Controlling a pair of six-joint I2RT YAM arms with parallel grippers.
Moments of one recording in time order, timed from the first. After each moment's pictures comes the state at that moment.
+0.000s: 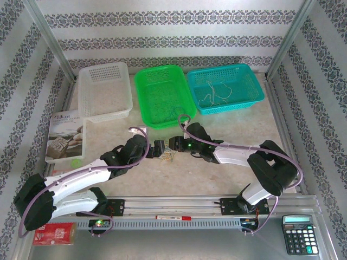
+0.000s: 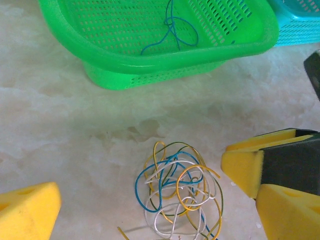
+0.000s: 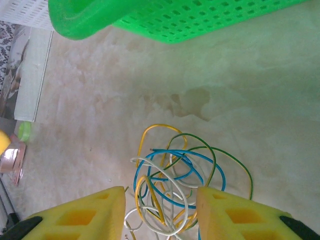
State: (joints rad) left arm -0.80 1.09 0.57 -0.14 -0.31 -0.66; right arm 0.72 1.55 0.65 0.25 -0.27 0.77
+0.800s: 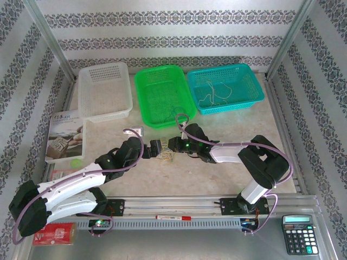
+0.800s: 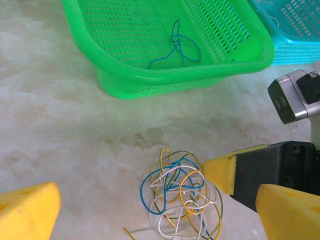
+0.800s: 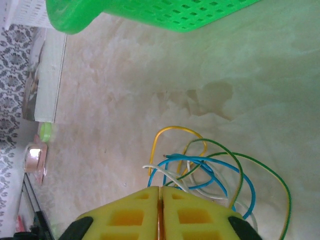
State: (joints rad) left arm -0.80 1.00 0.53 -0.14 -0.34 -0.69; right arm 0.72 1.64 0.65 0.38 -0.35 0.85
